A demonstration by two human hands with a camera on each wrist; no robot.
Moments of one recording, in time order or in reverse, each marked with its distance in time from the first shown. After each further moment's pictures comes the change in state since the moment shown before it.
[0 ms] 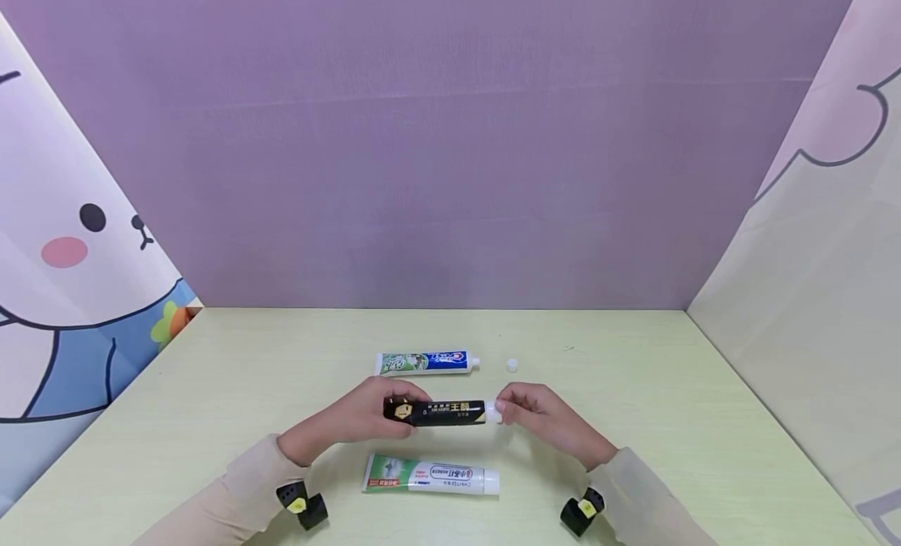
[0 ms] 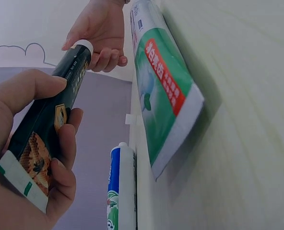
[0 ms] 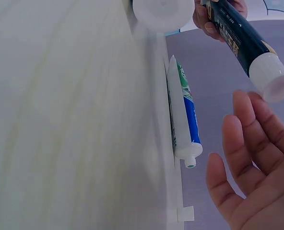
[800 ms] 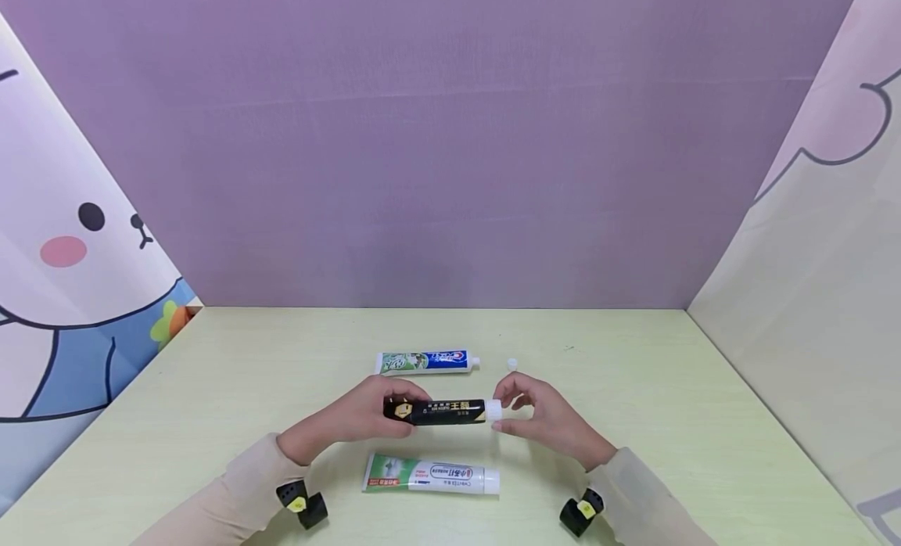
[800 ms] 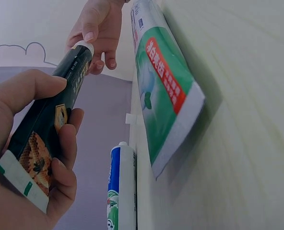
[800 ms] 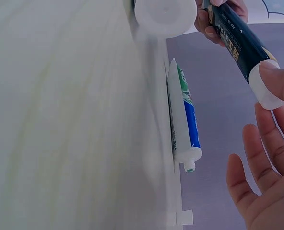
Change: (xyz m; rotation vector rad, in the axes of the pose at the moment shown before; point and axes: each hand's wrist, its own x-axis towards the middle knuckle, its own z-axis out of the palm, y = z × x) left_hand 0.001 0.003 -0.003 0.005 0.000 -0.008; right_hand 0.003 0.003 0.005 -0.102 0.132 -0.091
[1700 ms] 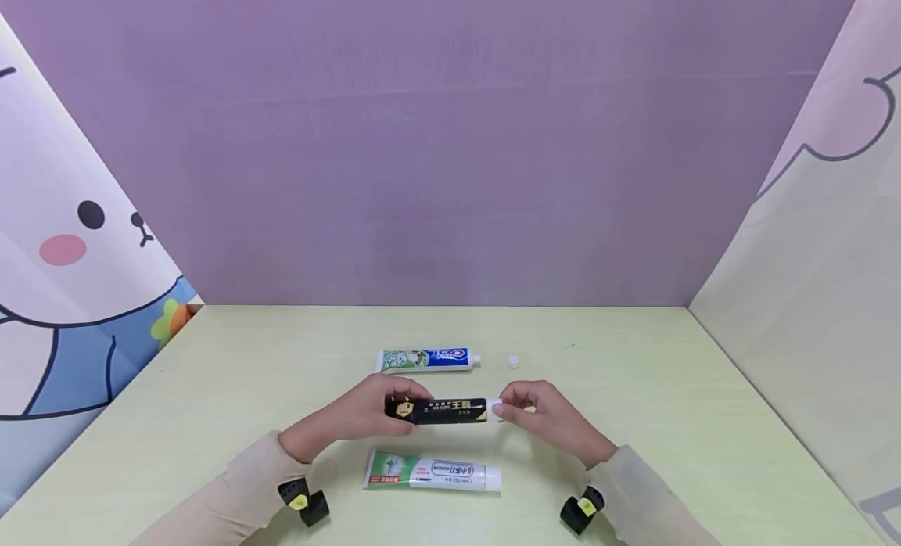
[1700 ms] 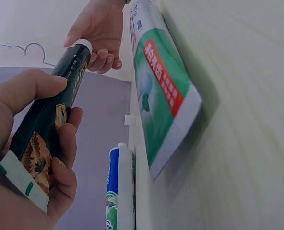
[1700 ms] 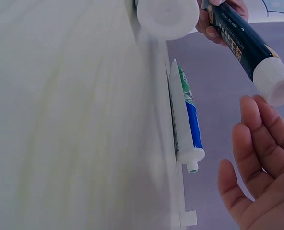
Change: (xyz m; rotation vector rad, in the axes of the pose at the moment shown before) left_hand 0.001 0.001 0.001 -0.005 -0.003 0.001; right_hand -0.001 -0.001 -0.001 0.007 -0.061 0.093
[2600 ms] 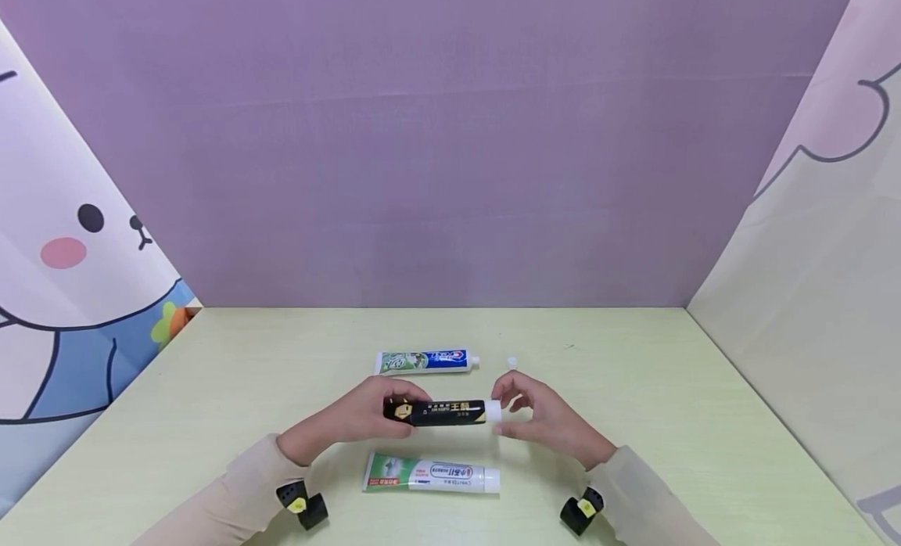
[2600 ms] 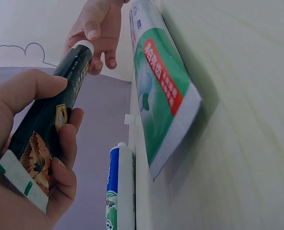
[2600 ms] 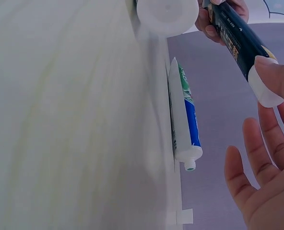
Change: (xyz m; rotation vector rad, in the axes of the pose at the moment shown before) left_hand -0.003 0.002 -0.003 -0.014 -0.004 0.005; right_hand -0.001 -0.007 0.000 0.028 0.011 -0.073
